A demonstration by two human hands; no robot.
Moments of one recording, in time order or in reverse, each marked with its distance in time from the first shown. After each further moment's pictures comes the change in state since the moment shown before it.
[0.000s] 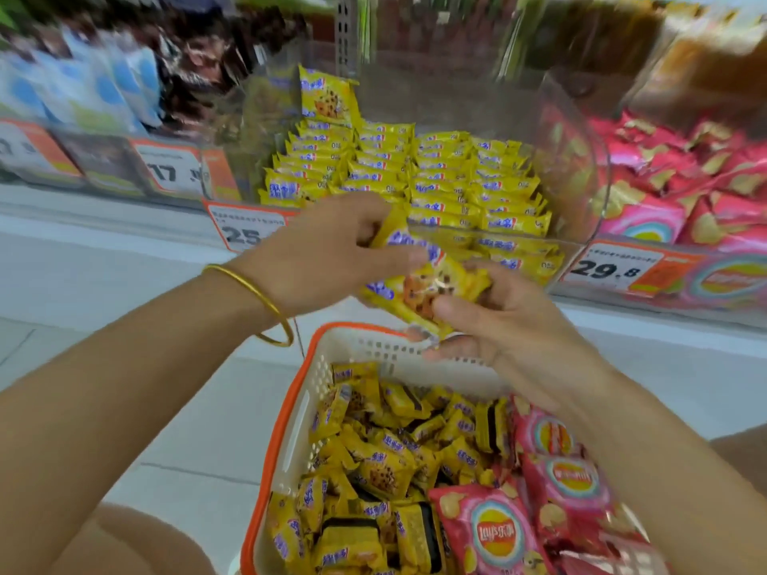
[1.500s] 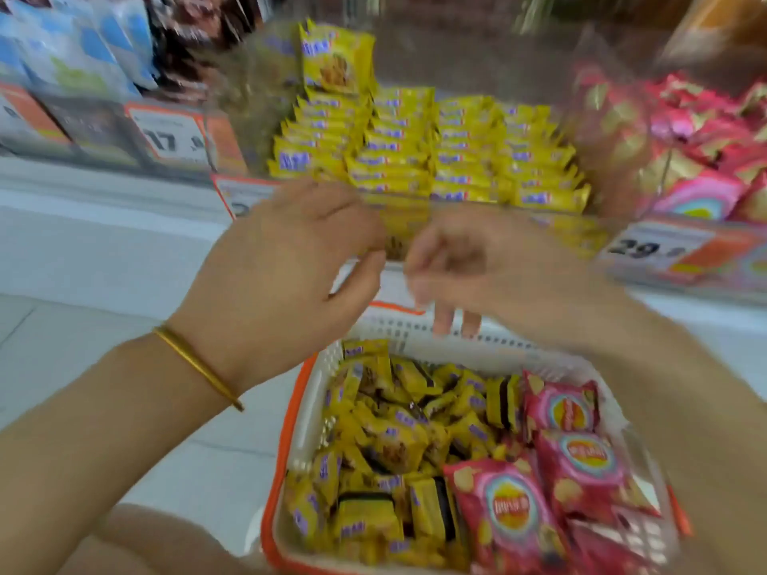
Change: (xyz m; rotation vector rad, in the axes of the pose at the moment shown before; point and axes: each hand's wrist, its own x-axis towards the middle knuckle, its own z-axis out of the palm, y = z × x) left_hand -0.036 -0.031 -0.013 0.632 0.184 0.287; right_hand 0.036 -0.026 0.022 -0.618 -0.103 -0.082
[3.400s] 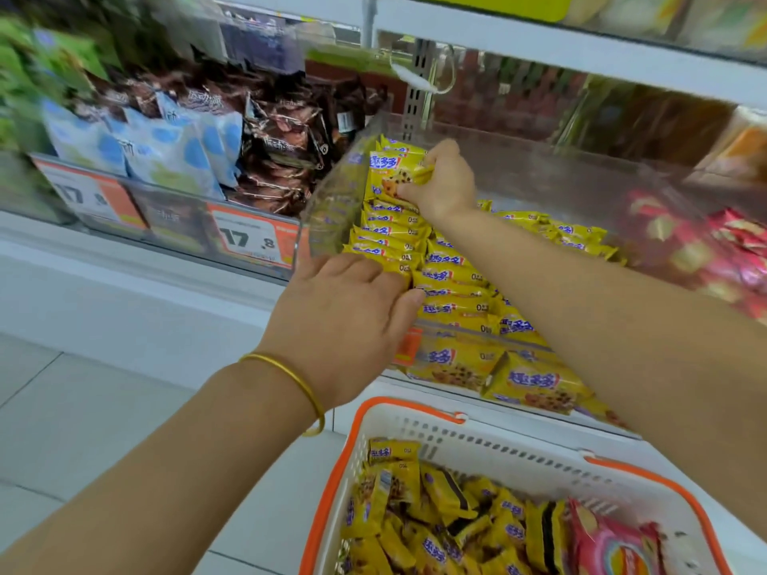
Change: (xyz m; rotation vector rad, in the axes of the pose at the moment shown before) left_hand 0.035 -0.063 0.015 0.133 -0.075 -0.313; right_hand 0.266 0.011 -0.018 -0.274 0.579 0.017
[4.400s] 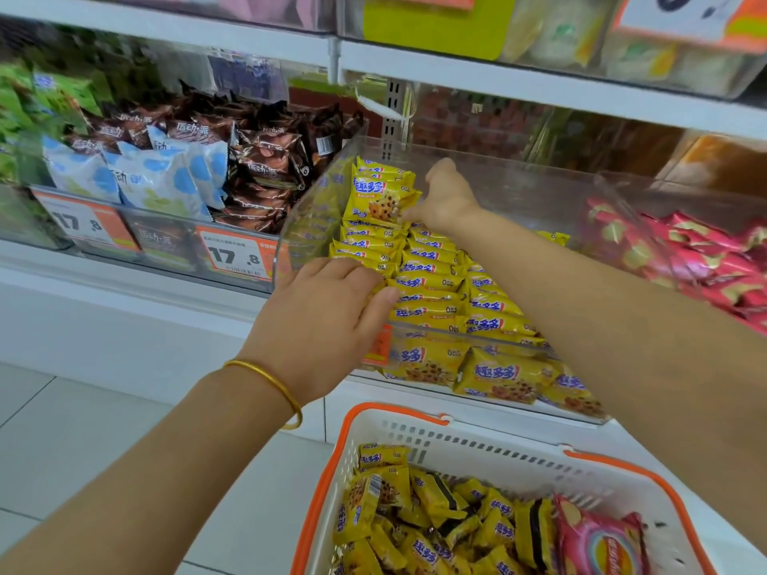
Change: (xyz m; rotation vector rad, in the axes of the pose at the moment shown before) left_hand 0.001 0.005 -0.009 -0.107 -0.040 -0.020; right_hand -0.011 -0.006 -0.043 -0.111 -0.148 0.124
